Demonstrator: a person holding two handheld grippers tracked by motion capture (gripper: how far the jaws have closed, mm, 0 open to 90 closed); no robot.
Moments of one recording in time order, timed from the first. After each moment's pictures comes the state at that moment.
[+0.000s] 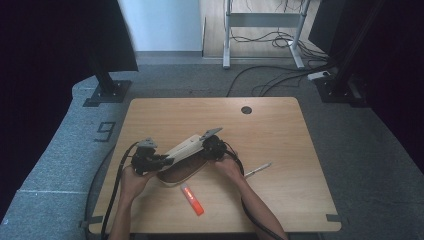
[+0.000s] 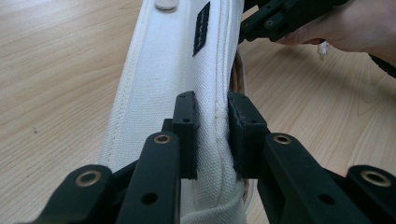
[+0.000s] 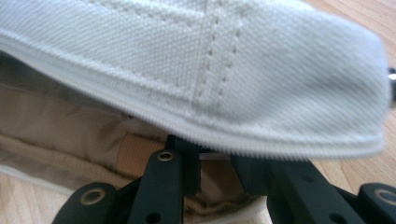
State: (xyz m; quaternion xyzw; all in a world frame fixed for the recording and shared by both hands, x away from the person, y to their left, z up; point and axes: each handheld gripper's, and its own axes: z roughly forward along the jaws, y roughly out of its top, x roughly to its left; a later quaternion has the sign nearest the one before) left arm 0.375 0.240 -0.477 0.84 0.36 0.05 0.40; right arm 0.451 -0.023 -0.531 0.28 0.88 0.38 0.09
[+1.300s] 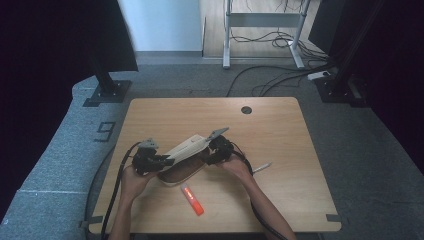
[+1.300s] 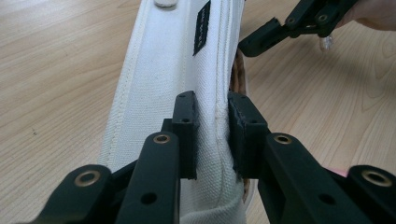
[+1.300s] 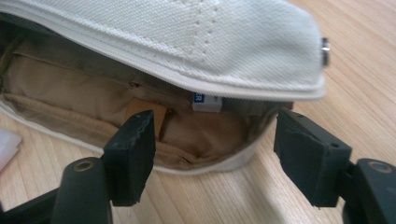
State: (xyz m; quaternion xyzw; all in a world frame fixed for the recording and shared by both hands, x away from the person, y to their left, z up) left arm 0.374 0.237 -0.478 0.85 0.36 0.05 0.39; right arm 0.442 -0.049 -0.519 0.27 0.89 0.37 0.09
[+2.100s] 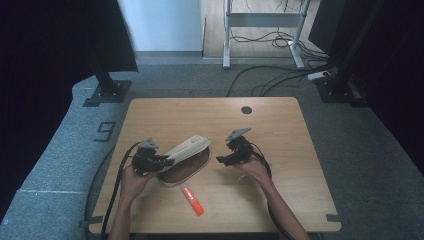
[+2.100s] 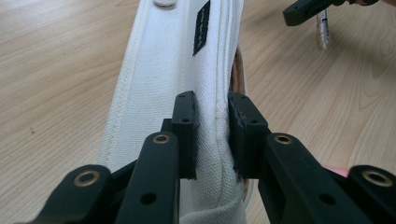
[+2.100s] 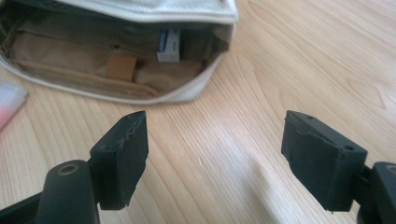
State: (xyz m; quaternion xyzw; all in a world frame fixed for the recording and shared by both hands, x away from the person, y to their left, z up) left arm 0.374 0.238 -0.478 0.85 0.36 0.05 0.39; right arm 0.431 -0.113 -0.510 0.29 0.87 0.38 0.09
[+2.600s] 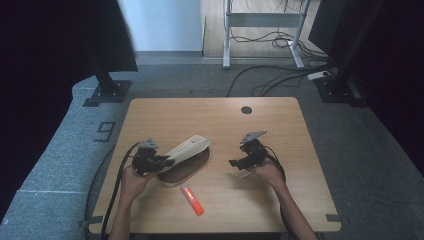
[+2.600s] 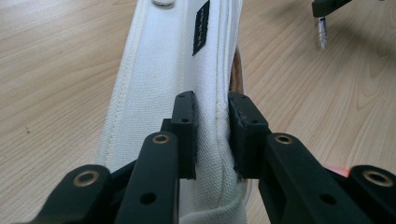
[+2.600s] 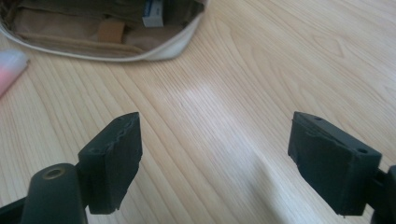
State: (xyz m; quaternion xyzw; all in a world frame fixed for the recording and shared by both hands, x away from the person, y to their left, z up) left arm 0.375 0.238 -0.479 0.85 0.36 0.05 0.39; right arm 0.418 -0.158 -0.510 0.31 0.87 0.38 0.08
